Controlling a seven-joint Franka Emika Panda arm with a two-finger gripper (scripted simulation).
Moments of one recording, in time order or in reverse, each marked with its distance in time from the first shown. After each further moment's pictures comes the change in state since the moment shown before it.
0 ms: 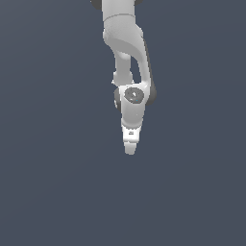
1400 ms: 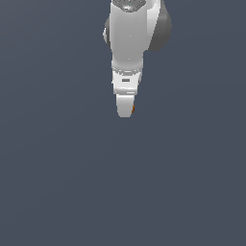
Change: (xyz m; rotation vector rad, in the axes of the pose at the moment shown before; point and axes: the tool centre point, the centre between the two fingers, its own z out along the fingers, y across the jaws) arm -0.026 -0.009 -0.225 0.020 0.002 -0.005
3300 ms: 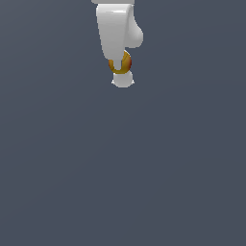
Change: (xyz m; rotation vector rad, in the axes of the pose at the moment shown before) arm -0.021 0.010 -0.177 0.016 -0.003 0.005
